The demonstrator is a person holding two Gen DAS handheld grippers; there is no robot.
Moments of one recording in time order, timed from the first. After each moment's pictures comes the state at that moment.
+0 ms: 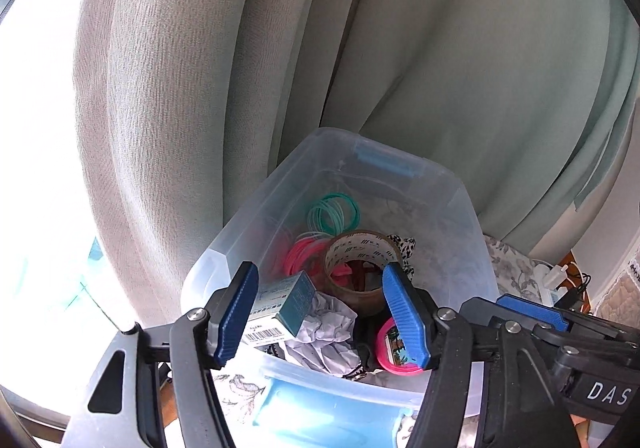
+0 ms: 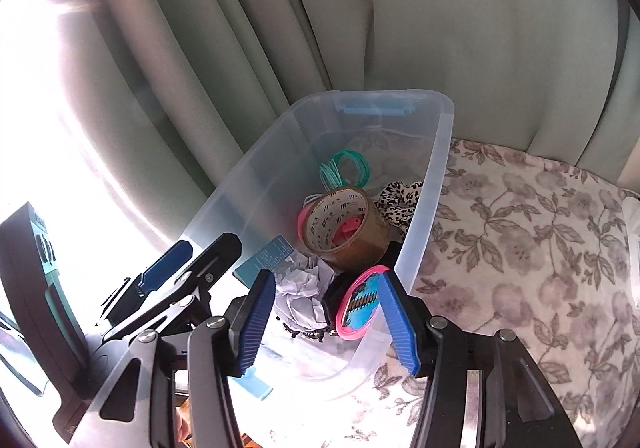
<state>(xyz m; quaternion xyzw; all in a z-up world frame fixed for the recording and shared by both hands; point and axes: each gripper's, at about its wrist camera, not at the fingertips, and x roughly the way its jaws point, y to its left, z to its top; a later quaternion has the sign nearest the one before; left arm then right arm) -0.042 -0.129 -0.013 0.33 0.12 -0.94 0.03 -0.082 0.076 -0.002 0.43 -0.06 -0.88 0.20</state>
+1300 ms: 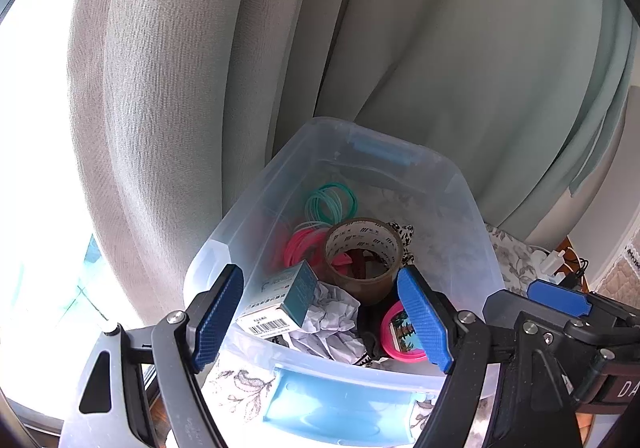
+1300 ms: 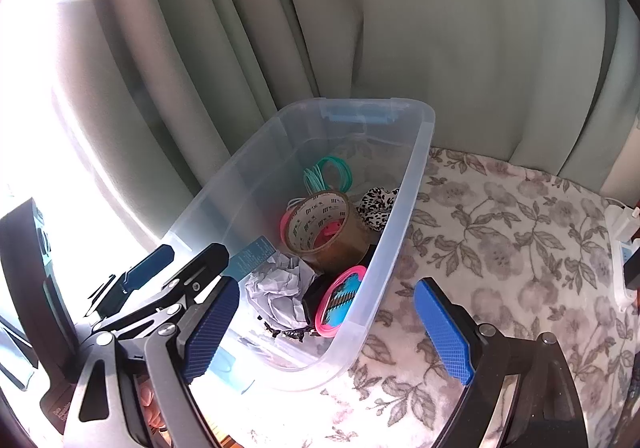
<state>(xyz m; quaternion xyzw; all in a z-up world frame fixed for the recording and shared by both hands) 0.015 -0.097 -0.005 0.33 0.14 -0.93 0.07 -0.072 0.086 -0.001 0.42 -0.05 -0.89 0.18</state>
